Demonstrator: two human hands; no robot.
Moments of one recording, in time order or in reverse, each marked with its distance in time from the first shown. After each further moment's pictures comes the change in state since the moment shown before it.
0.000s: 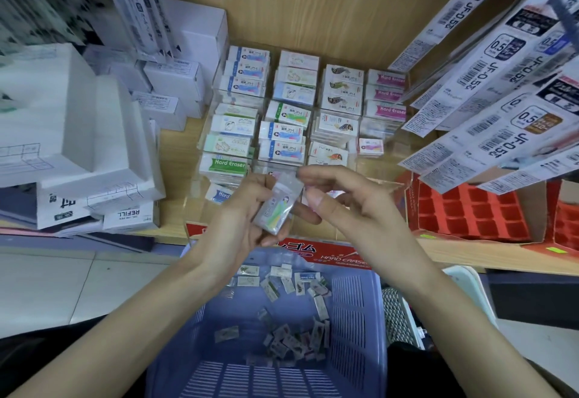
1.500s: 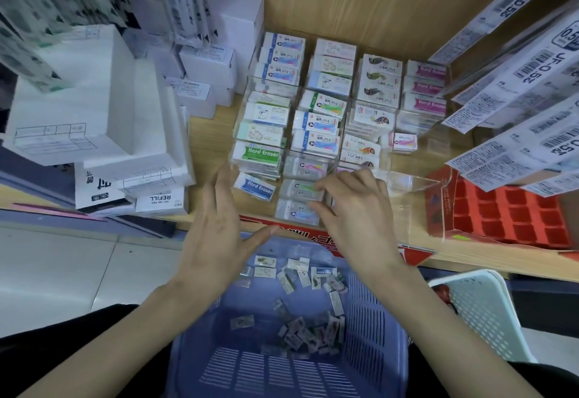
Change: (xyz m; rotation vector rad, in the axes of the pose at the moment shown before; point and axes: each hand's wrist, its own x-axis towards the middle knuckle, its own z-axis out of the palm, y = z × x) left_hand -0.001 -0.070 -0.081 1.153 0.432 0.351; right_hand 0.021 0.050 0.045 -0.996 0.296 -0.214
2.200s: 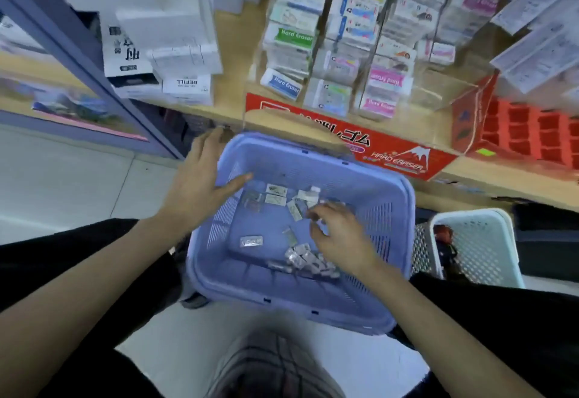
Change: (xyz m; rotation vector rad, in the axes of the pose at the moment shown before) left_hand -0.070 -0.089 0.023 -0.080 -0.044 -0.009; right_hand -0.152 -0.007 0.073 0.353 -0.539 0.105
